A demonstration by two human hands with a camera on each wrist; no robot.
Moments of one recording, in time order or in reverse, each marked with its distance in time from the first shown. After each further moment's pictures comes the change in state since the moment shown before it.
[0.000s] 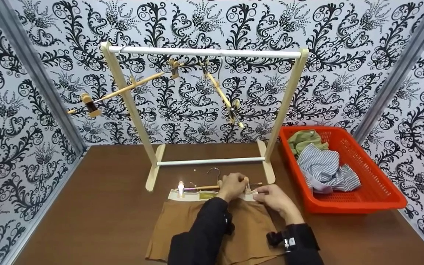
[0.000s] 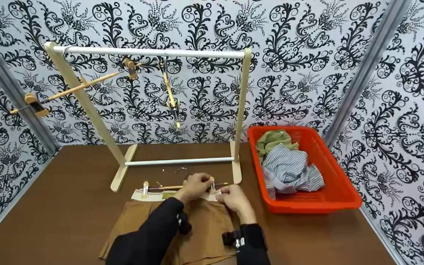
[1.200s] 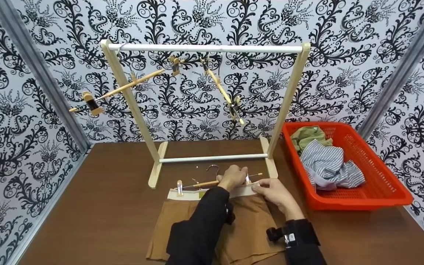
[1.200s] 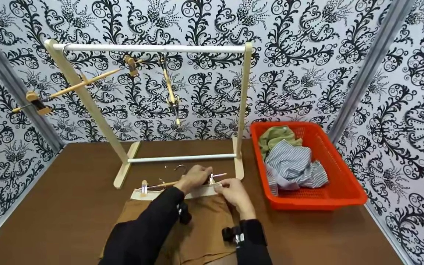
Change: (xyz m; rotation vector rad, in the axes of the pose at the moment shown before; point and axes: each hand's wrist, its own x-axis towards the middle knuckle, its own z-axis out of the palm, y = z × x) left_hand 0.006 0.021 -0.021 0.041 -0.044 -0.200; right_hand 0.007 -0.007 0.004 0.060 0.068 0.003
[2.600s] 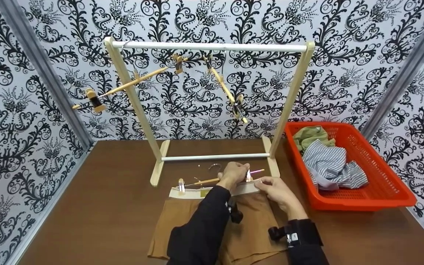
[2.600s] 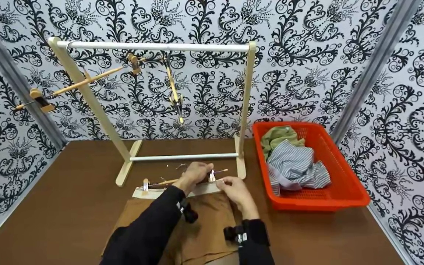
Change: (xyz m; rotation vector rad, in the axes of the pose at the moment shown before) left_hand 0.002 0.004 -0.001 -0.174 0.067 -0.106; right_hand 0.000 -0.003 -0.002 0.120 -0.038 0.057
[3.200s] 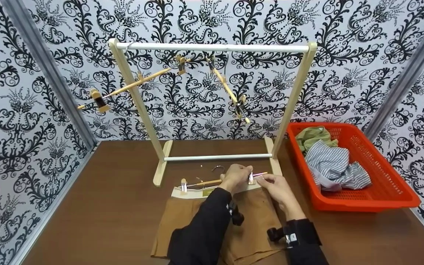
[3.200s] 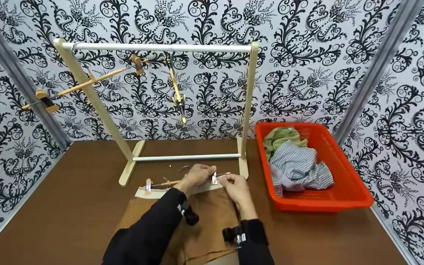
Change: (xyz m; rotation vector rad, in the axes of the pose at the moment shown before) left_hand -0.005 -0.003 -0.004 0.099 -0.063 0.043; right_hand 0.008 0.001 0.012 -0.071 0.256 -0.051
